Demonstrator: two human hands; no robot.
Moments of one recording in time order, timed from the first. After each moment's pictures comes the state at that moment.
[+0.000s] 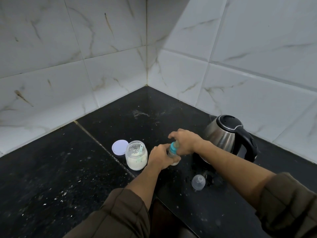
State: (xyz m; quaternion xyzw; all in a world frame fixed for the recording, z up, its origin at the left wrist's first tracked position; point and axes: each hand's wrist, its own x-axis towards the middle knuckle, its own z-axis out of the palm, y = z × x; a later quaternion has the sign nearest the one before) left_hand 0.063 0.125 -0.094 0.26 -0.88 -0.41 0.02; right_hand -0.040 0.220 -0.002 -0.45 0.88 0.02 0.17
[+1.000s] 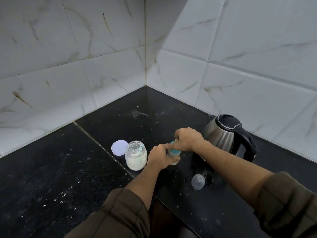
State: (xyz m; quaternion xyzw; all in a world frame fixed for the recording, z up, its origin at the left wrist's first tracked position) left_hand 0.063 0.124 -0.097 0.26 -0.88 -0.40 0.02; right_hand -0.038 0.221 0.000 -0.38 0.92 -0.01 0.13
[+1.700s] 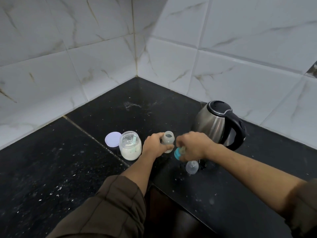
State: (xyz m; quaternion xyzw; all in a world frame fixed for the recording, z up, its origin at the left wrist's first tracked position) left_hand 0.066 0.127 -0.099 0.27 -0.87 -0.40 0.05; right_hand 0.003 0.293 0.005 -0.47 0.87 0.09 0.12
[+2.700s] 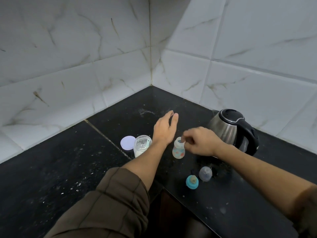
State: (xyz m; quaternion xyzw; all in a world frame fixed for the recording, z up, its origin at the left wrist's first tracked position) left_hand 0.060 0.120 -0.020 0.24 -0.84 -0.43 0.24; right_hand -0.002 0.285 0.026 -0.53 0.84 -0.08 0.07
